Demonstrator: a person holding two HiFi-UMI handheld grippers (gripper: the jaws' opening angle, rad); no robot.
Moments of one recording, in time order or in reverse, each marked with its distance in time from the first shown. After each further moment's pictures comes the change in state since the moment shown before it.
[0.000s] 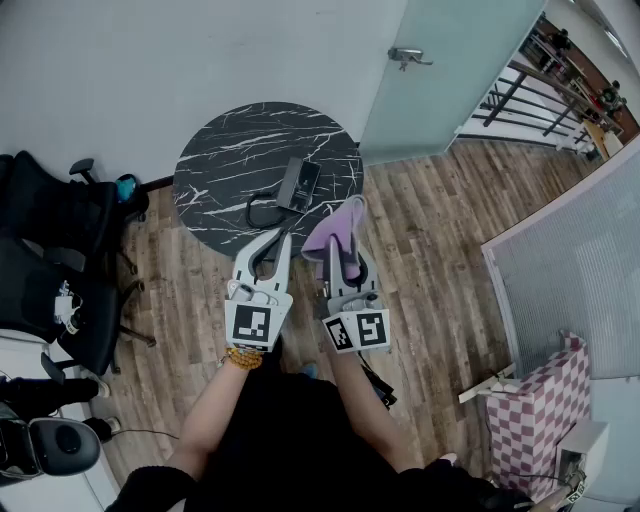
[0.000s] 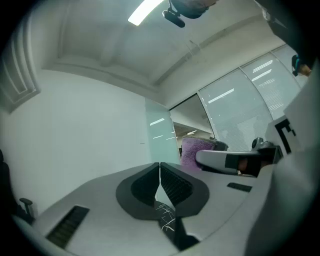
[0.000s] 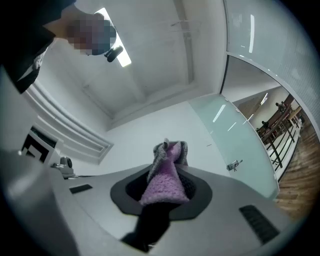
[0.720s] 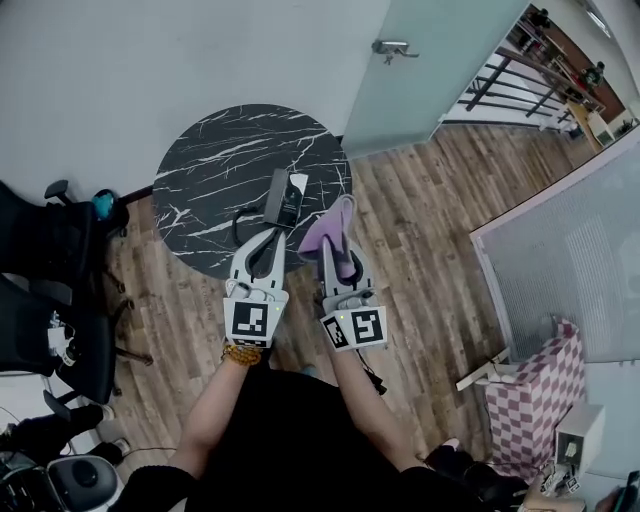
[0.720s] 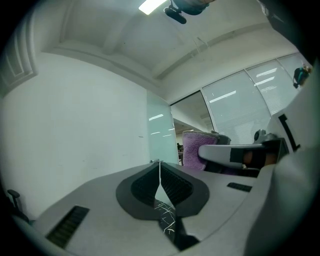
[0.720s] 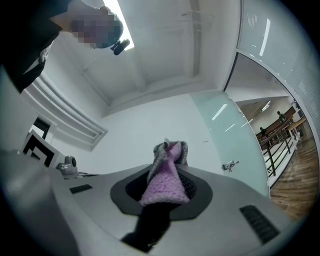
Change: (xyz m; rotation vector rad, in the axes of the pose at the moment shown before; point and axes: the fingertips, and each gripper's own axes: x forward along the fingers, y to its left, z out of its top) left arm 0.074 0.045 -0.044 -0.061 0.042 -0.060; right arm 0.066 -0.031 -0.036 -0.099 0.087 -0.051
